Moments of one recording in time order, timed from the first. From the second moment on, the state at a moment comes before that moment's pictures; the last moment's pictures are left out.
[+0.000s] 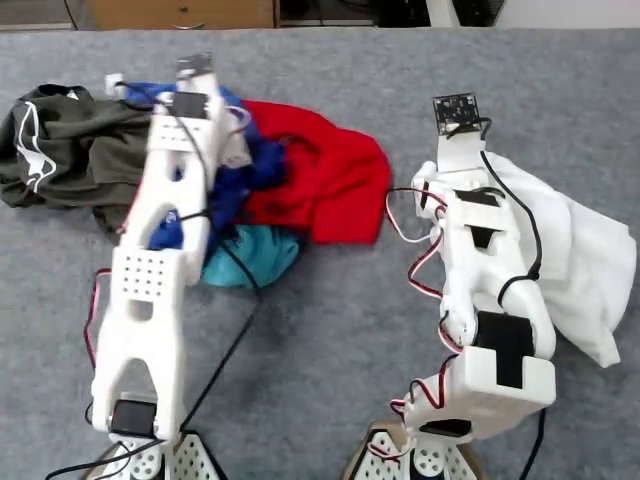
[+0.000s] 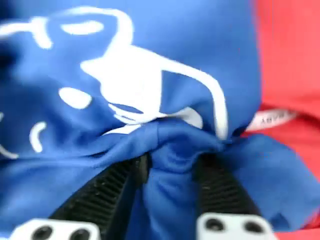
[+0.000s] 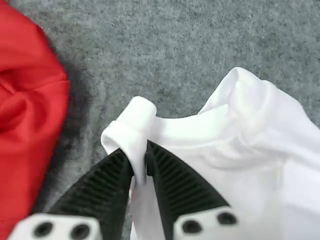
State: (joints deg) left arm -1.4 64.0 -66.2 88.7 10.8; right arm 6.3 6.1 33.4 22.5 7.9
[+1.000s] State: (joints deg) left arm -7.7 46.9 -81.2 100.2 4.4; right arm 6.2 6.1 33.4 22.5 7.9
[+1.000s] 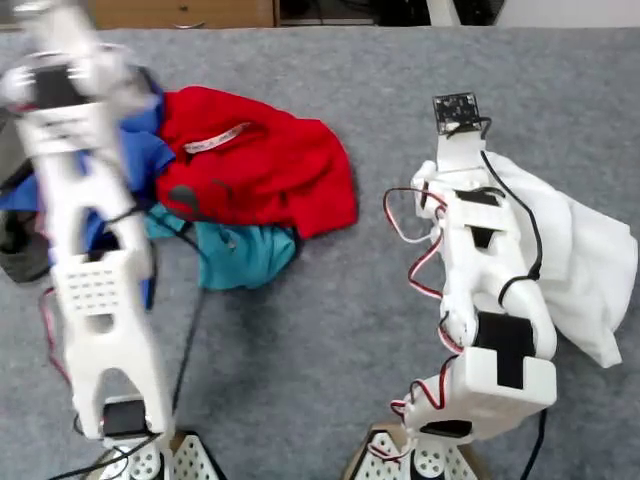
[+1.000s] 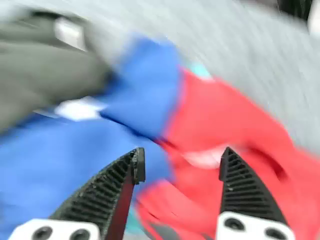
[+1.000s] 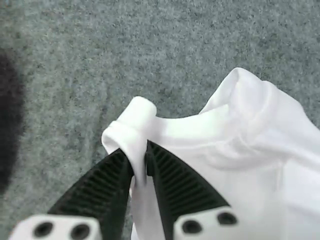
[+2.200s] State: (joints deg) left arm -33.6 34.3 -90.5 93.6 8.1; right arm 6.2 6.1 33.4 22.5 7.9
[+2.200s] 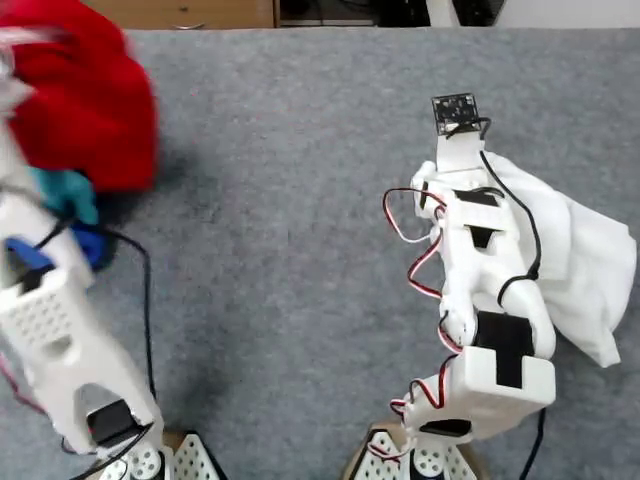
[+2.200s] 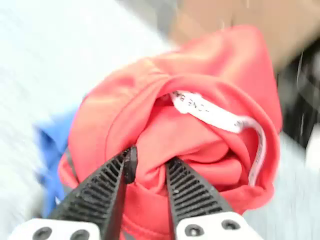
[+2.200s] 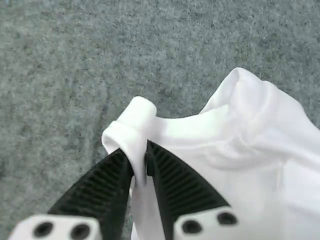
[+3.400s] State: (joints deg) left arm -37.6 8.1 -47.5 100.2 -11.3; right arm -35.4 -5.1 -22.9 69.6 12.9
